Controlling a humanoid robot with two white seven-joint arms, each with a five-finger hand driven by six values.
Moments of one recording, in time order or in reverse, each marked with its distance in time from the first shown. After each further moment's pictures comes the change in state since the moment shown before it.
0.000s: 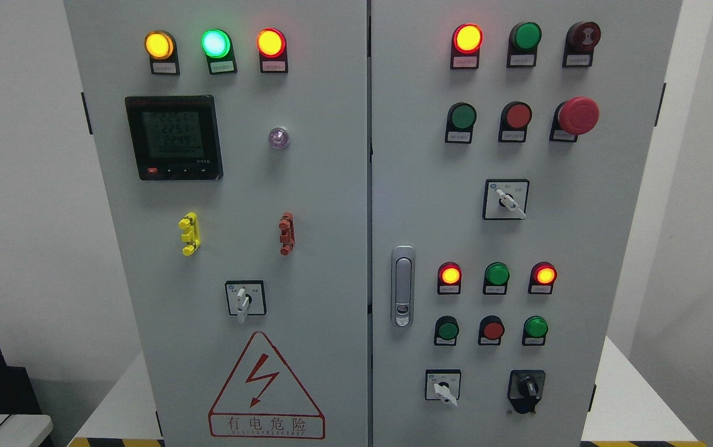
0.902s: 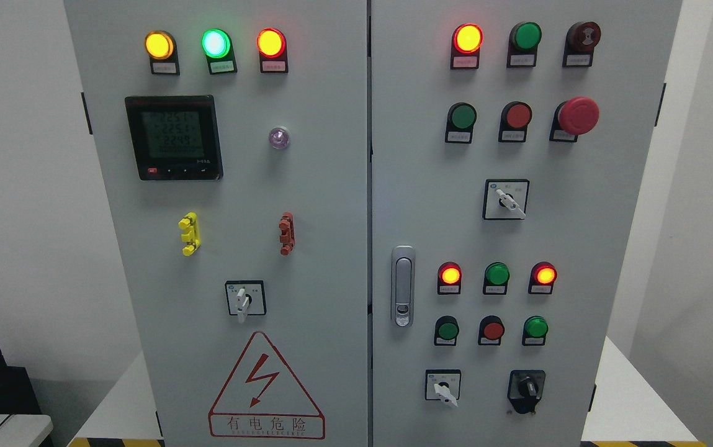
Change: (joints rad) left arm 0.014 0.000 0.001 -0.015 -0.002 0.000 0.014; right arm 0.000 0.000 0.000 0.000 0.000 0.000 0.000
